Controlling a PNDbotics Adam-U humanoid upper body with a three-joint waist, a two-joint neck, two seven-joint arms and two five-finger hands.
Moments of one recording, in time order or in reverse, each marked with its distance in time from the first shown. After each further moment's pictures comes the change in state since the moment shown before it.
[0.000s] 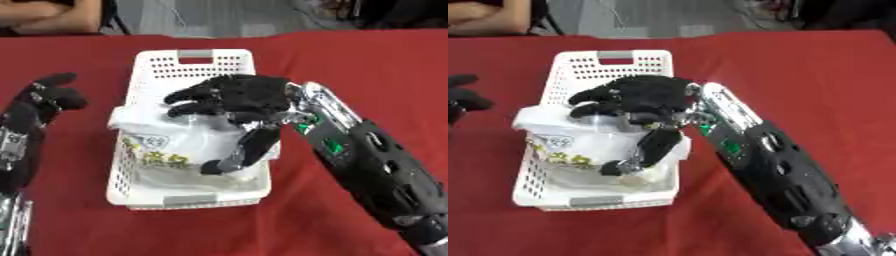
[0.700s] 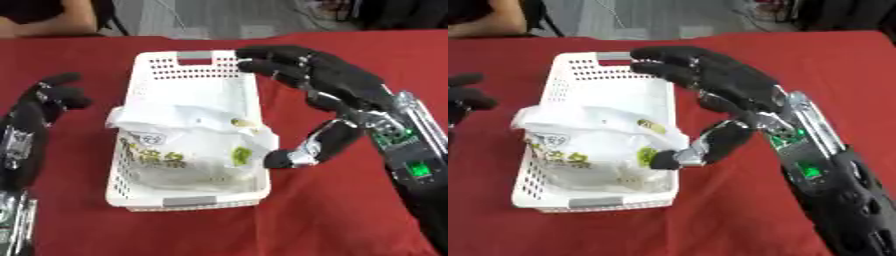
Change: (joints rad) left arm 0.000 0.000 0.002 0.000 0.000 0.000 0.006; right arm 0.287 -0.134 -0.264 -0.368 -0.149 0.209 -0.249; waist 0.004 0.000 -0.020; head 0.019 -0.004
